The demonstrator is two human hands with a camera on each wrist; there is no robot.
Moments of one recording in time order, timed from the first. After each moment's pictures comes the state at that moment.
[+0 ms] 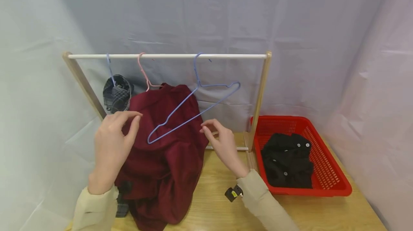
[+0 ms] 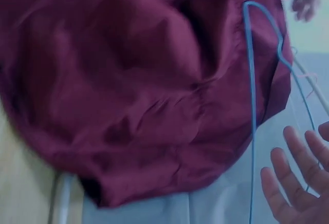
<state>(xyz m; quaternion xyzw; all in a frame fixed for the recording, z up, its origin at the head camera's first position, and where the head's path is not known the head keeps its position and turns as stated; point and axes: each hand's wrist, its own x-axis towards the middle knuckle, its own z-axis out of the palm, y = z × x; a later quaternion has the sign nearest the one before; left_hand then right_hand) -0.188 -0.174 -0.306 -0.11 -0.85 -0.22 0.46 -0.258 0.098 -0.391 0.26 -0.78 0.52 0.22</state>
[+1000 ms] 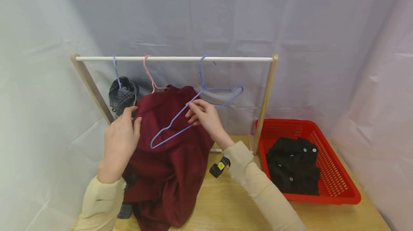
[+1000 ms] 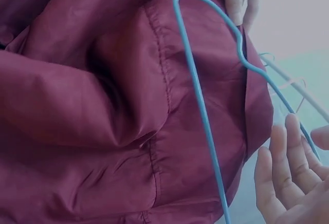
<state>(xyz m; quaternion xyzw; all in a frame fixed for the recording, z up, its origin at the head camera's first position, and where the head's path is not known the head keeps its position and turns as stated) -0.207 -0.180 -0.307 -0.01 -0.90 -0.16 0.40 -0.307 0.045 -0.328 0.23 -0.67 0.70 0.00</state>
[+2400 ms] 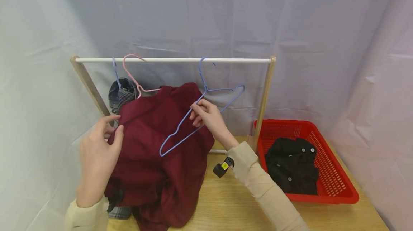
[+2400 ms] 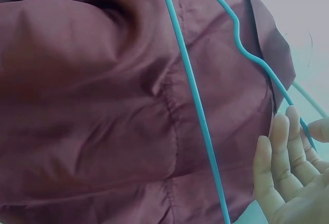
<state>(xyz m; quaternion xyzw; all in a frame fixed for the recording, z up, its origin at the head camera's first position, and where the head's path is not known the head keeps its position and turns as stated) -0.171 -0.200 -0.307 0.01 -0.86 -0.25 0.44 -0.307 0.057 -0.327 0.23 -0.67 0.70 -0.02</state>
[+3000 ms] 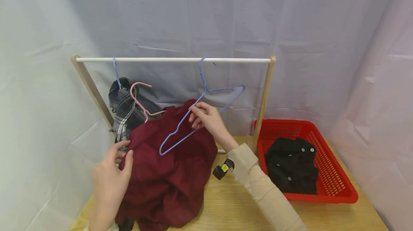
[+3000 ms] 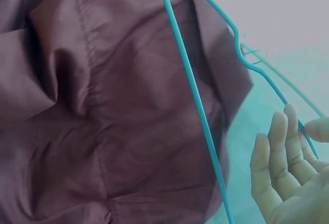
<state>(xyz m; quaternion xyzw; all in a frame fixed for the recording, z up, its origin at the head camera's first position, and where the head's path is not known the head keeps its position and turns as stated) -0.149 -0.188 -0.369 0.03 -0.86 -0.26 0.43 -0.307 0.058 -0.331 0.23 -0.67 0.70 -0.04</state>
